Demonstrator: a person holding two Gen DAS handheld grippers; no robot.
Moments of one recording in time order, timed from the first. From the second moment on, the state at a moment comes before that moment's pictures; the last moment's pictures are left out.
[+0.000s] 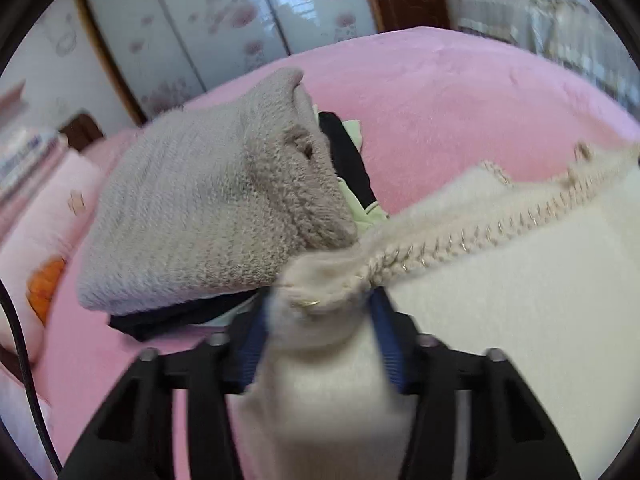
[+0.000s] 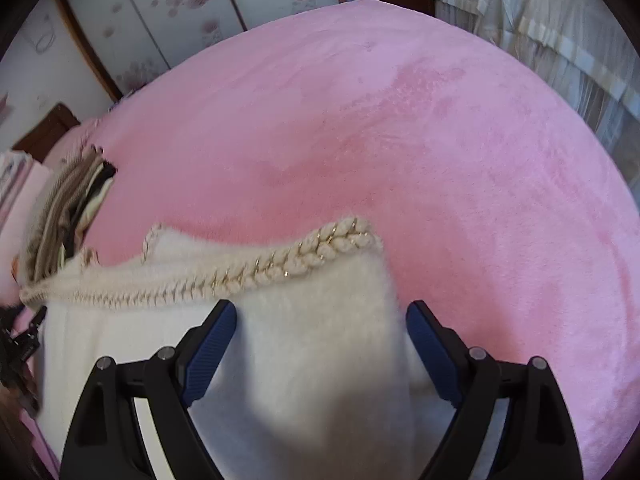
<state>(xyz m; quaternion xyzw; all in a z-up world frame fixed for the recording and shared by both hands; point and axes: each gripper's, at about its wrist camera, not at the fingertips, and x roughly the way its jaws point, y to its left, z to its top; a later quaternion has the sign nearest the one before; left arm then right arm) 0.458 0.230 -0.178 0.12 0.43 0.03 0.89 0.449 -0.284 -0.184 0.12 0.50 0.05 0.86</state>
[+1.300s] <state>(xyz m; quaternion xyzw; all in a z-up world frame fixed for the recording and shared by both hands) 0.389 0.177 -0.109 0.00 0.41 0.10 0.90 0.361 -0.220 -0.089 -0.03 0.38 -0.05 0.92</state>
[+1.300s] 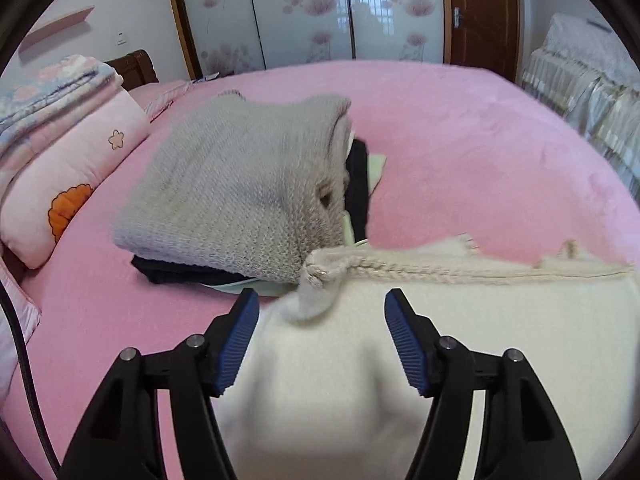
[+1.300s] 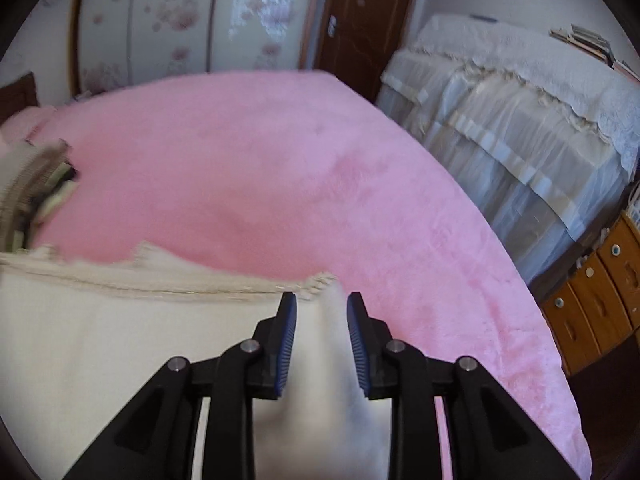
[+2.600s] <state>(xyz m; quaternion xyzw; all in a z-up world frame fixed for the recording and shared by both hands) 0.241 0.165 -0.191 0.01 0.44 0.17 0.88 0.224 -0.244 -0.188 -0.05 0.45 -0.07 0.89</state>
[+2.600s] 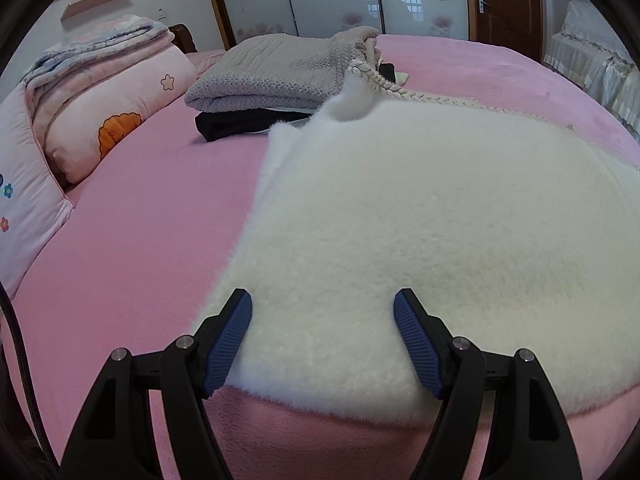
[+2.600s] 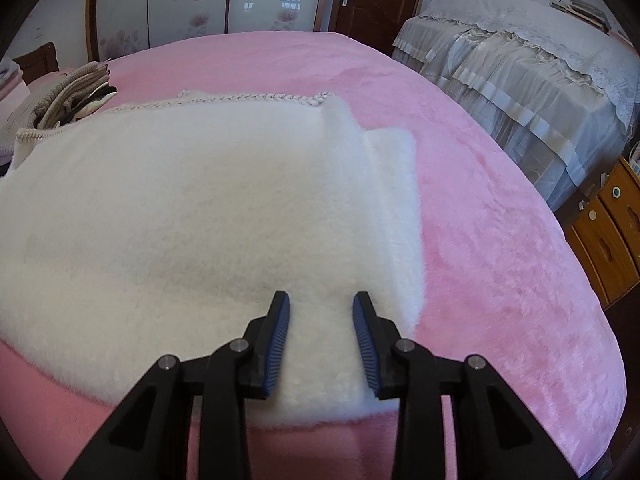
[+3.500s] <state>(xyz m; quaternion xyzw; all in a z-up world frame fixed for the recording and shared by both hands) 0.211 0.126 -0.114 -0.07 0.53 0.08 0.84 0.194 -0.184 -0.121 0.03 0.50 0.00 0.87</state>
